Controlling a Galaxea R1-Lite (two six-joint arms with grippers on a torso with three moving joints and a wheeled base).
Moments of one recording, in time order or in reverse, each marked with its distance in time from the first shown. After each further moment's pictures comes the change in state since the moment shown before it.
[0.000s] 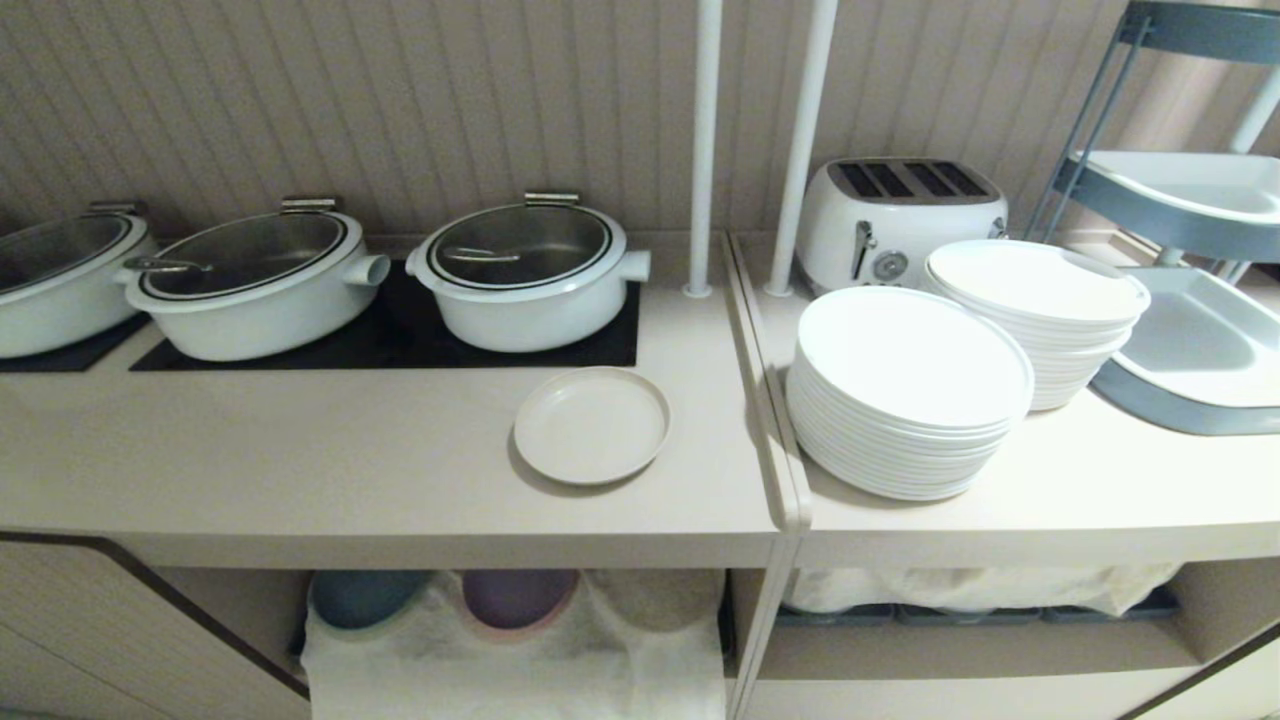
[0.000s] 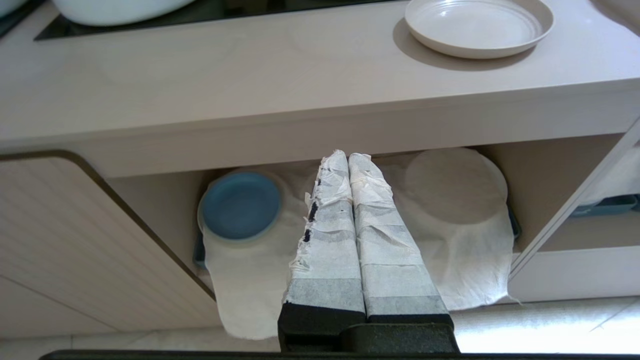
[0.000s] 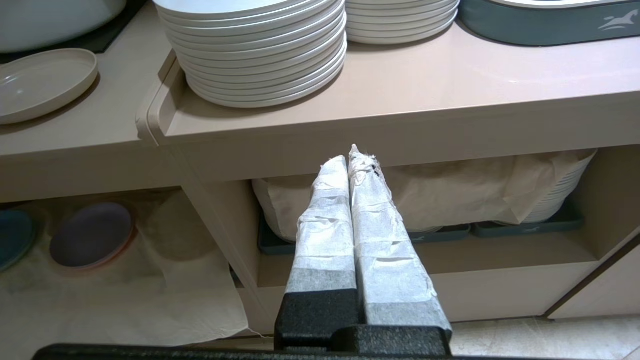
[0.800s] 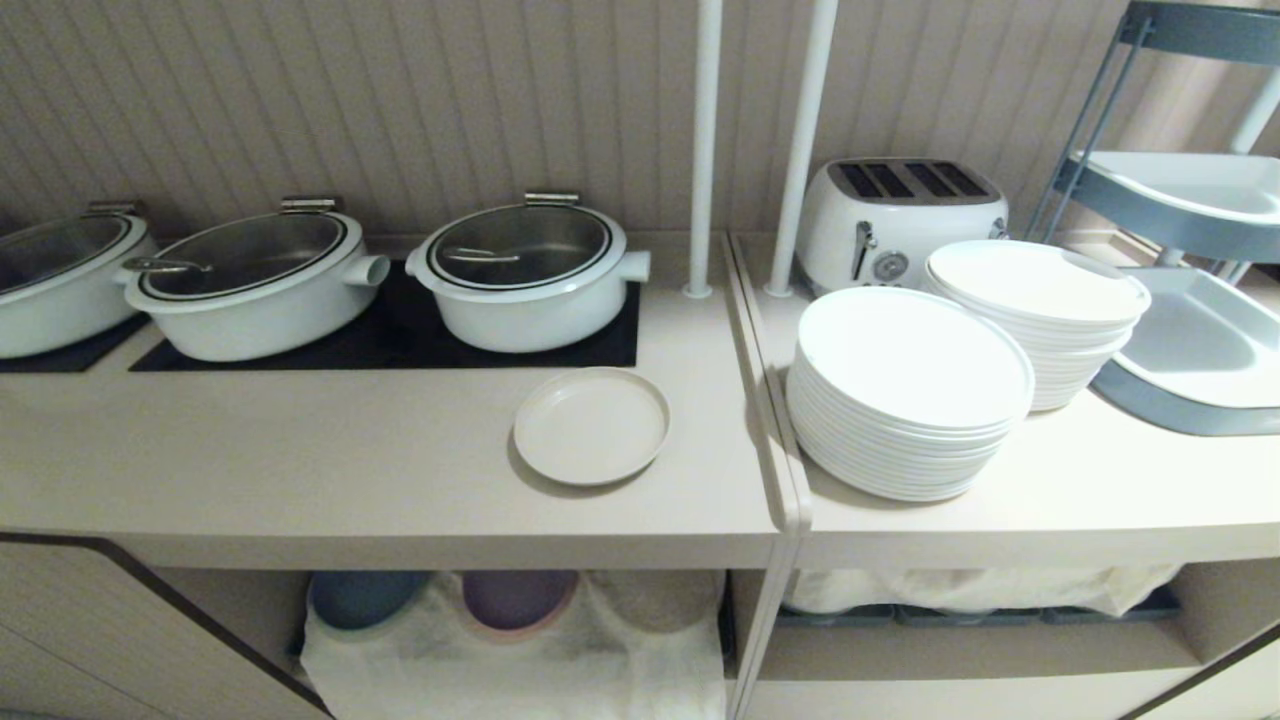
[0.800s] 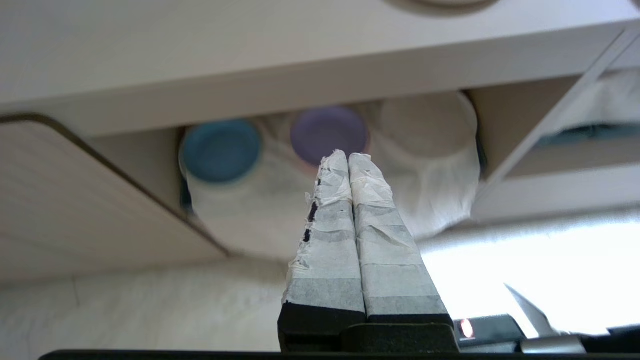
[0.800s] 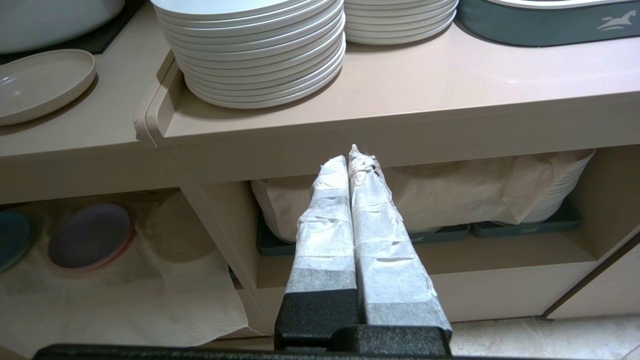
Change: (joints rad) left arm -0.001 0.230 -0.335 0.352 -0.056 0.015; right arm 0.000 0.000 0.000 0.000 0.000 0.000
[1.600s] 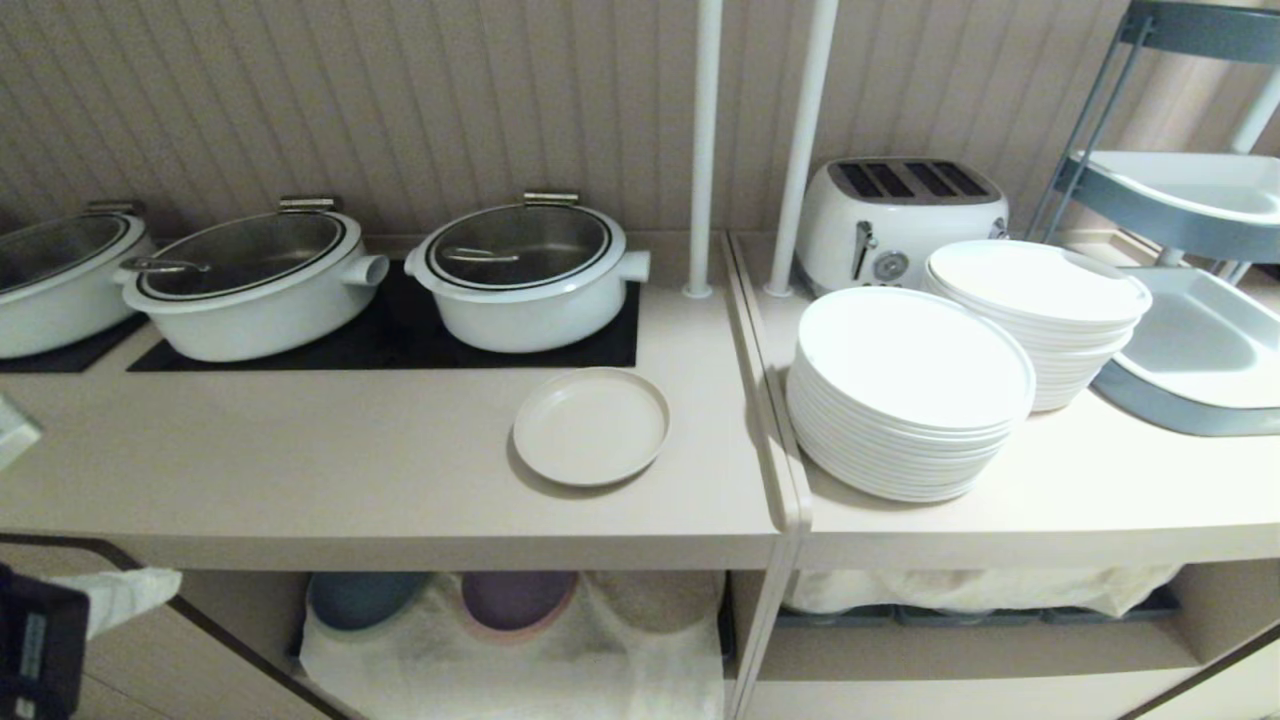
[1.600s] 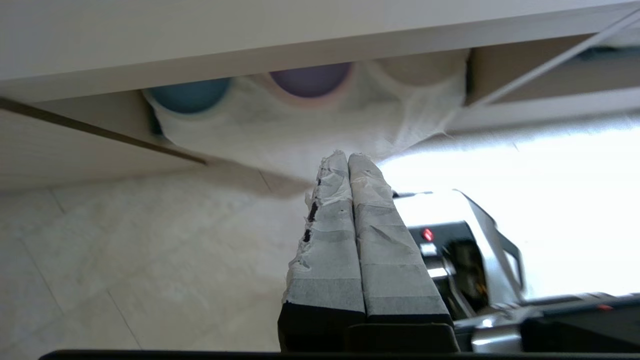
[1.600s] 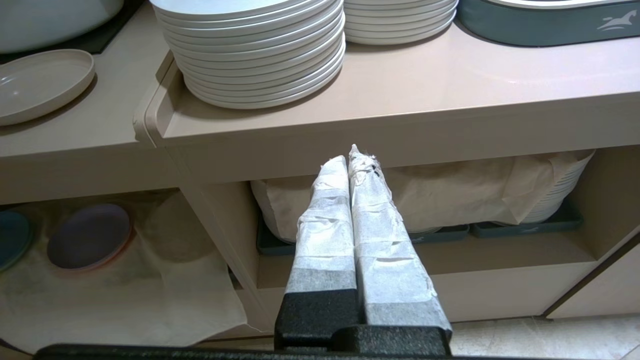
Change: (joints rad) left arm -0.027 0.754 -0.423 0.069 -0.016 -0.025; right arm 0.000 0.000 0.000 0.000 0.000 0.000
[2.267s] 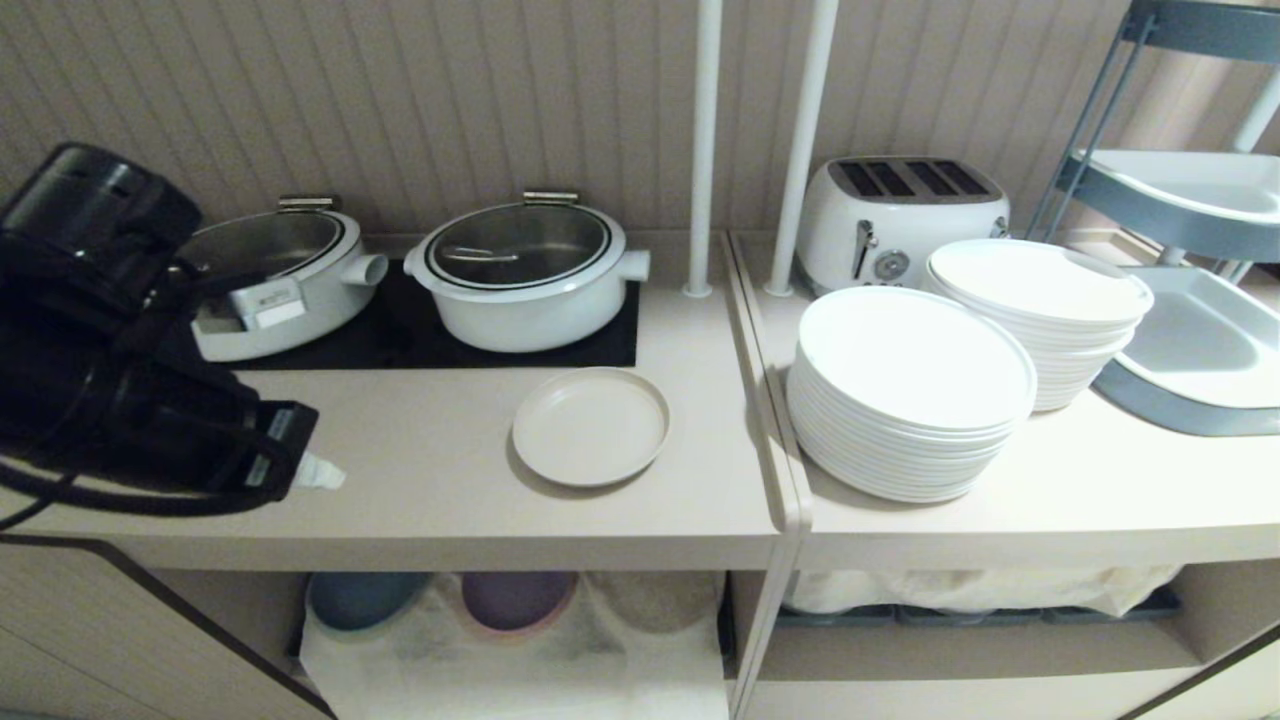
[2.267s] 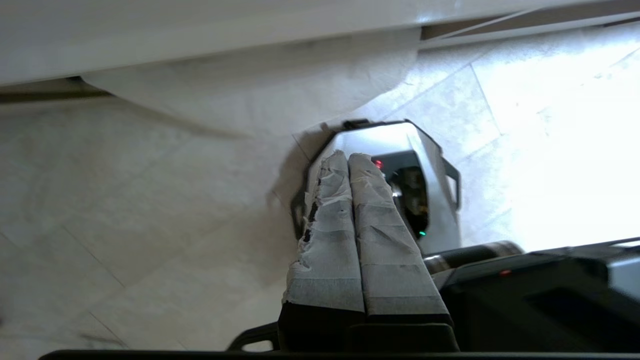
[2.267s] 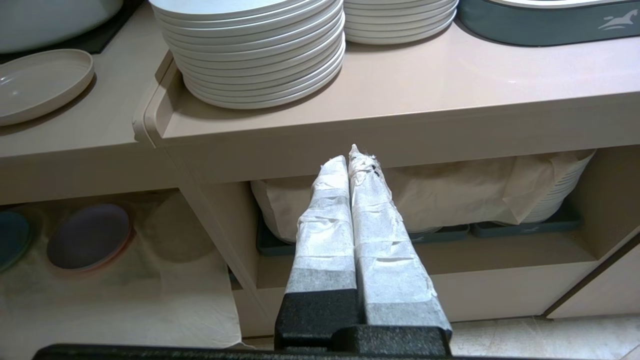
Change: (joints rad) left arm -0.182 0.522 -0.539 0.325 0.013 -0.160; right arm 0.000 0.000 0.000 0.000 0.000 0.000
